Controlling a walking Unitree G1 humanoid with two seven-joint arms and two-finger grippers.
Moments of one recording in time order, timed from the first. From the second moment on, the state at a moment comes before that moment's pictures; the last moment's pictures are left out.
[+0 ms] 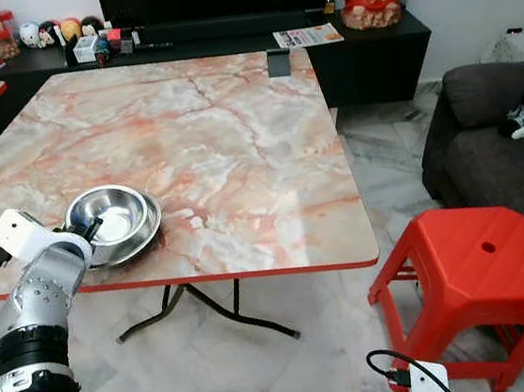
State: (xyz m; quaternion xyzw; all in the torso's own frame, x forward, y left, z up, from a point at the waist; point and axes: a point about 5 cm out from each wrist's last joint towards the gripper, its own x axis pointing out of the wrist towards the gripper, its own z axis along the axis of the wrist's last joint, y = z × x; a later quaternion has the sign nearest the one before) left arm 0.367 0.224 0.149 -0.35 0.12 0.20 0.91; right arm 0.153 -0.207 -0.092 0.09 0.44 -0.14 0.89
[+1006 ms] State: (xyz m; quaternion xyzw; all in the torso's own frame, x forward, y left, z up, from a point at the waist) left arm 0.365 0.225 0.150 -0.36 0.12 0.24 0.89; right arm 0.152 -0.206 -0.092 0.09 0.44 -0.14 0.88
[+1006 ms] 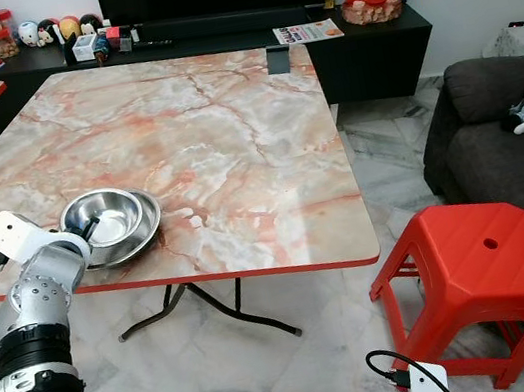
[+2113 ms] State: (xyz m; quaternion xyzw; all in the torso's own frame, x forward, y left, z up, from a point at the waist) left arm 0.363 0.225 0.148 -0.36 0.13 0.27 0.89; right arm 0.148 -0.207 -0.094 0.09 0.44 -0.14 0.88
